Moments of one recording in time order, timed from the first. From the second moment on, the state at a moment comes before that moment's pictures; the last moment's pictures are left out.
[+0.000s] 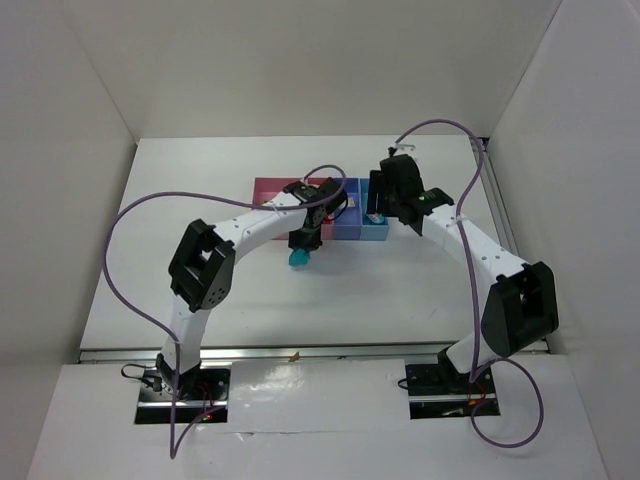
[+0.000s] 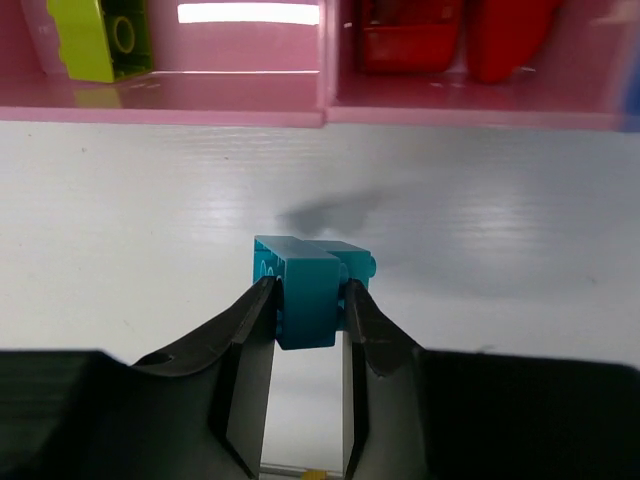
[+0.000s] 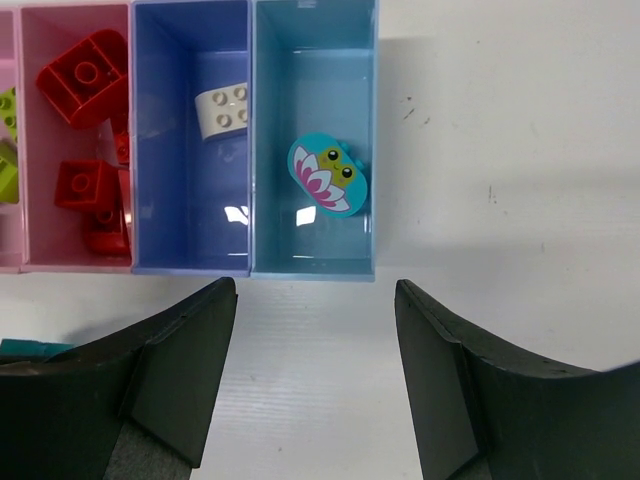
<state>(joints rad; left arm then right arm) -0.73 2.08 1.75 -1.04 -0.36 -0.71 0.41 1.50 1.22 -0.45 0.30 0.36</state>
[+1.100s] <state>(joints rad) -0.39 1.95 1.92 -0.98 0.61 -0.39 0.58 1.46 1.37 -0.50 -0.32 0.09</state>
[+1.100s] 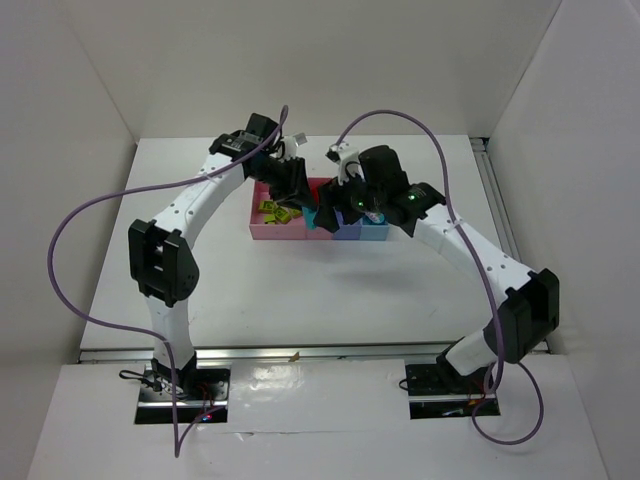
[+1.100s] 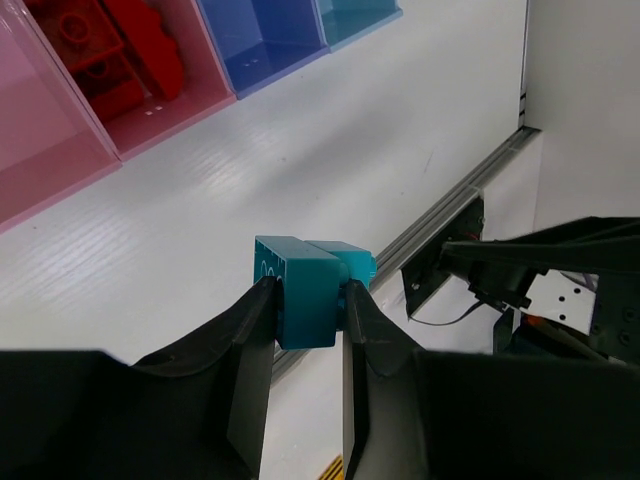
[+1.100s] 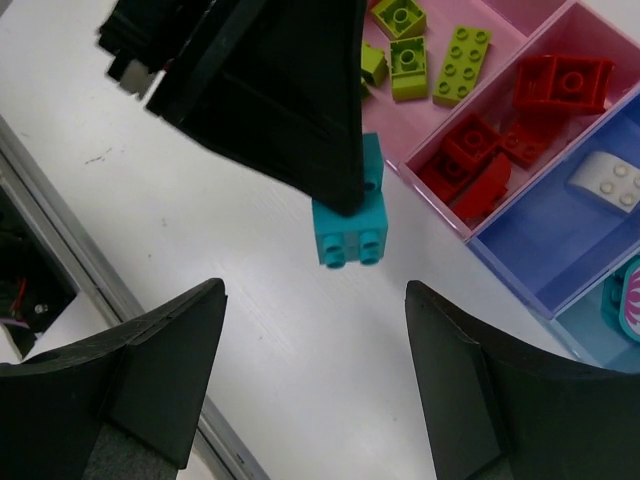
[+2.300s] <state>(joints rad) -0.36 1.95 1.90 -0.97 0.68 -0.35 0.62 1.58 1.35 -0.39 -0.22 0.09</state>
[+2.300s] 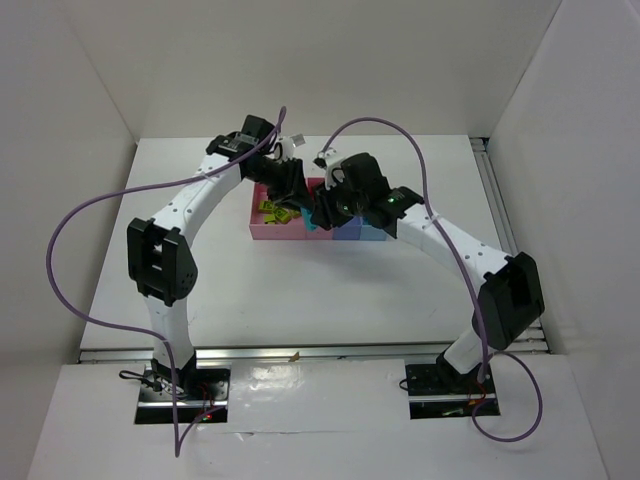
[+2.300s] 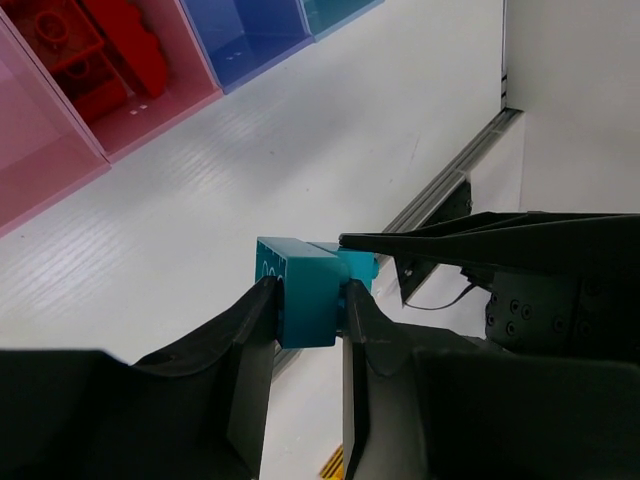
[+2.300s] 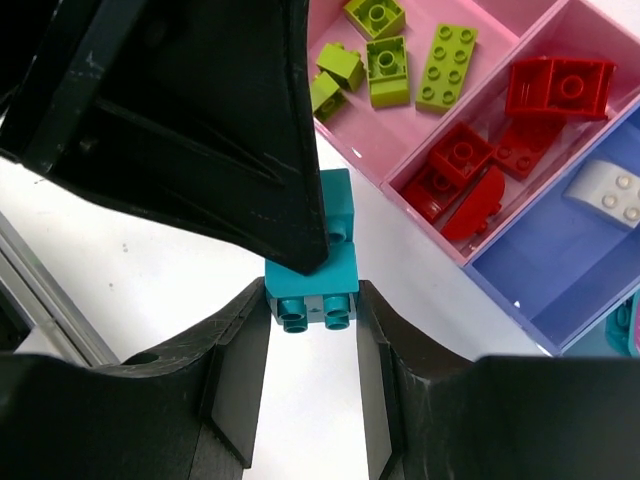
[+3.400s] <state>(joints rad) -0.44 1.95 1.93 -0.91 0.53 -0.42 0.37 1.81 1.45 -0.45 0.26 0.35</state>
